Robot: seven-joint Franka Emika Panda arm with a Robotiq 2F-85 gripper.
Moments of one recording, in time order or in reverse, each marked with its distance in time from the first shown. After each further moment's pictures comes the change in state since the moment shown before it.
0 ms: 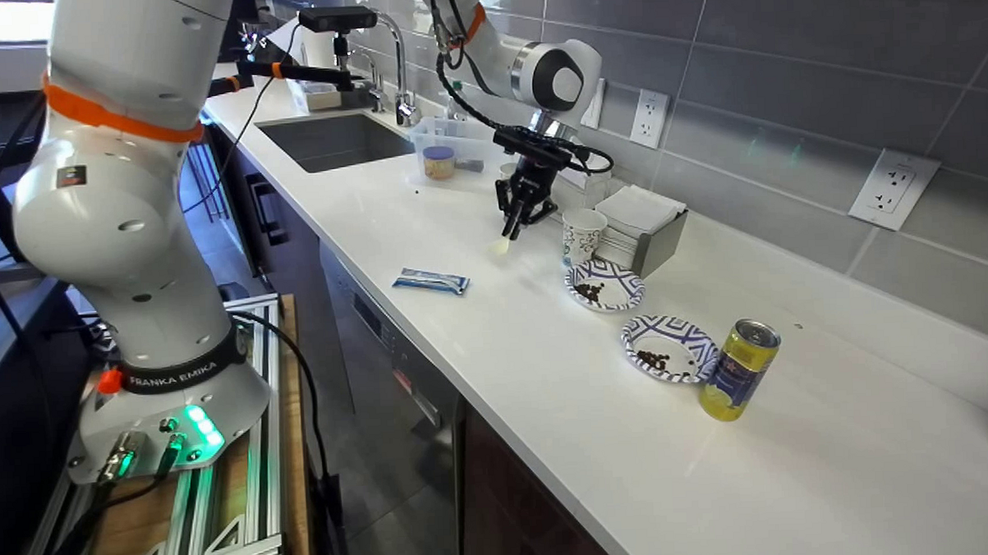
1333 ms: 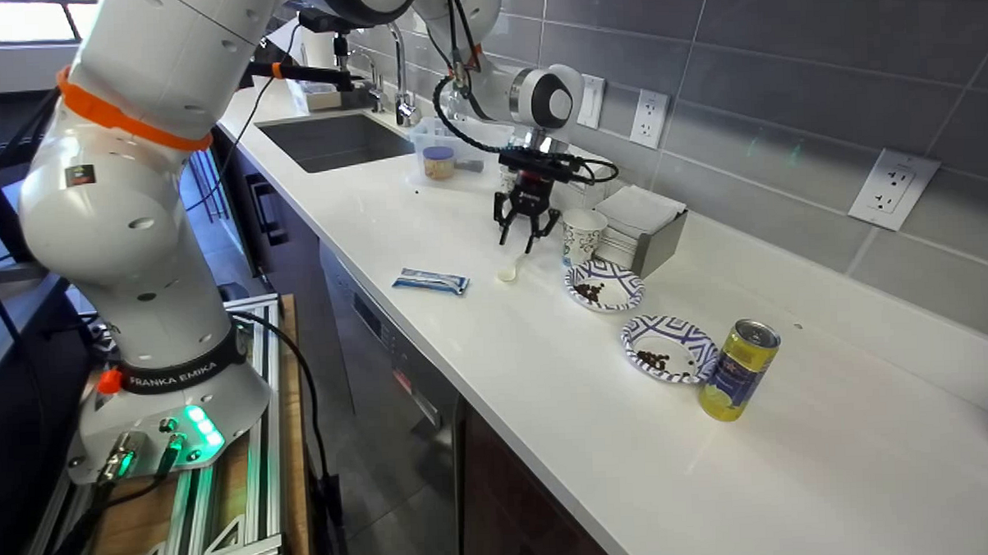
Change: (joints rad) arm 0.054 0.143 0.022 0.116 -0.136 0.016 -0.067
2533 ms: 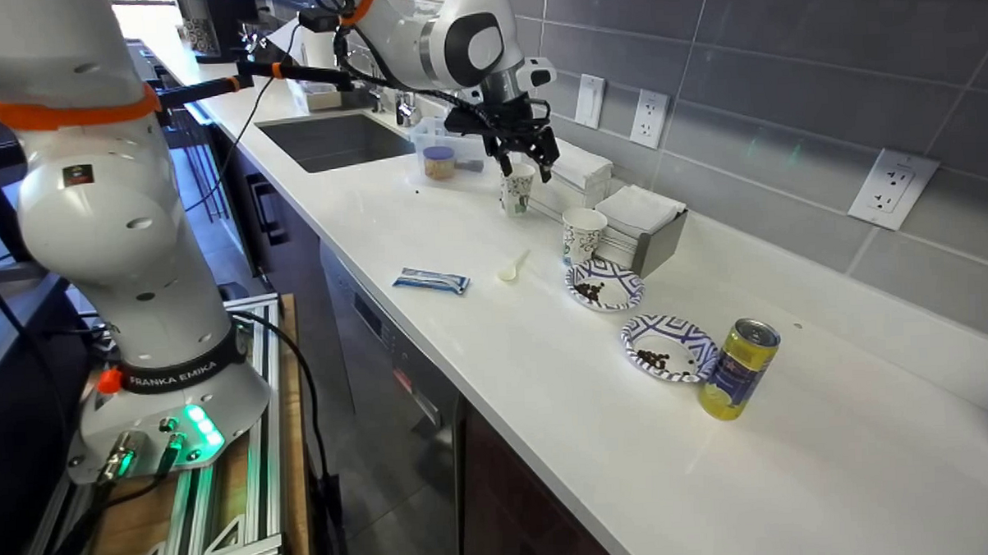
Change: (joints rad) arm -0.010 -0.610 -0.037 -0.680 -0.038 0.851 0.392
